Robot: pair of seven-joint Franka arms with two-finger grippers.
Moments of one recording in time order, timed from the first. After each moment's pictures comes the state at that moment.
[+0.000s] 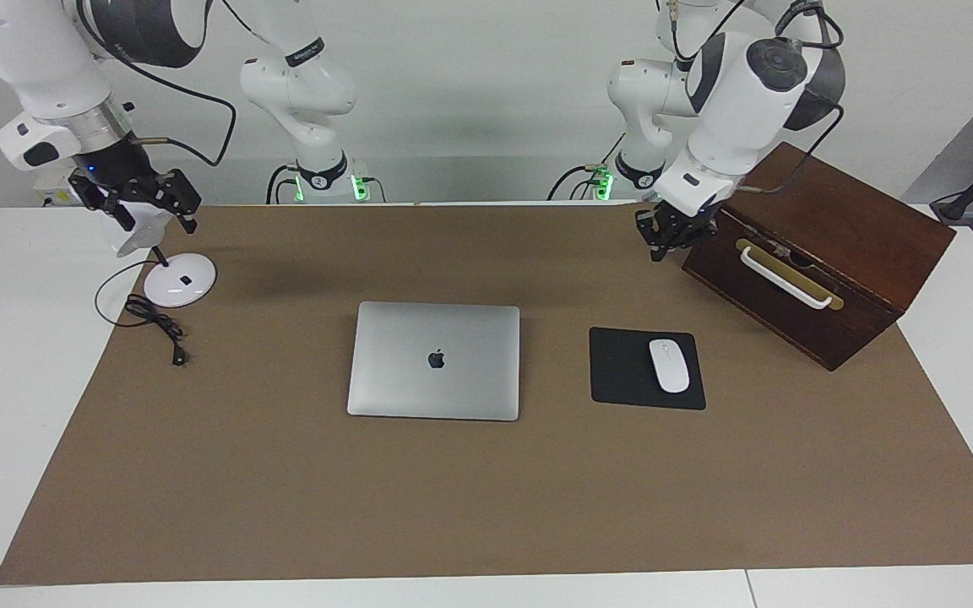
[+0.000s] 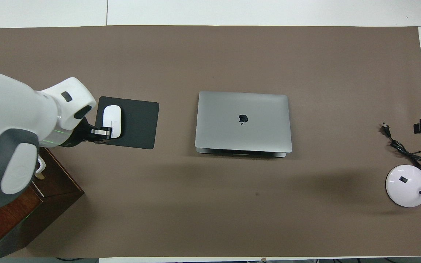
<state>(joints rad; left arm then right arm) -0.26 -0.10 0.00 -1.89 -0.10 1.77 -0.11 -0.20 -0.15 0.02 -1.83 0.01 1.69 -0.09</state>
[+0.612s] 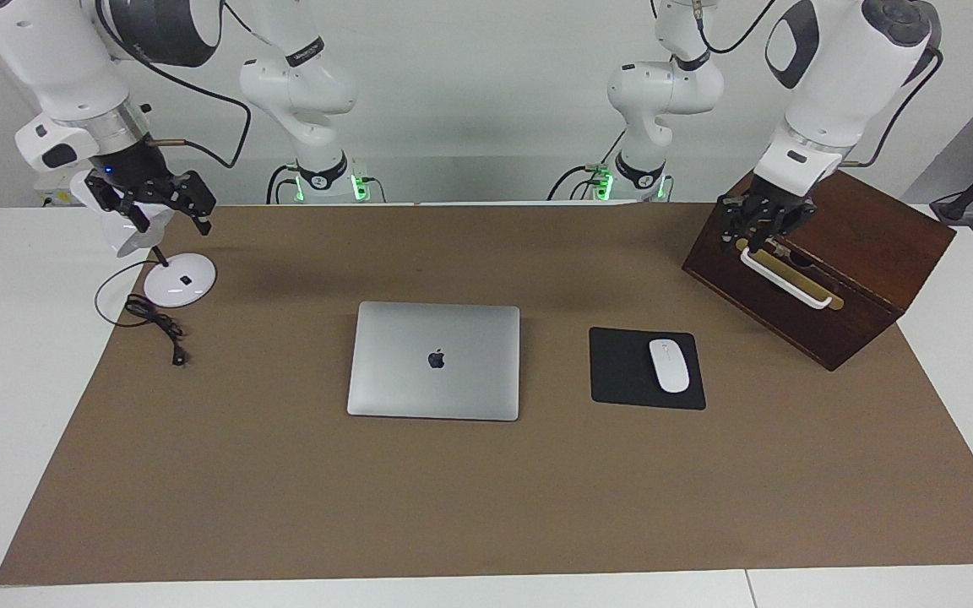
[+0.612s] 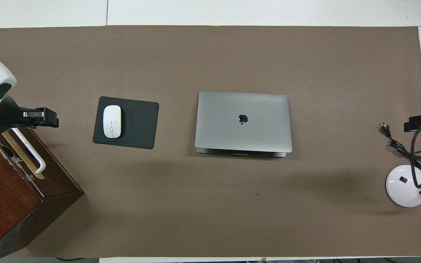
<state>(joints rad) -0.09 -0.09 0.00 -1.78 -0.04 1.71 -0.06 -0.17 -0.15 0.02 -1.83 0.01 1.69 -0.05</state>
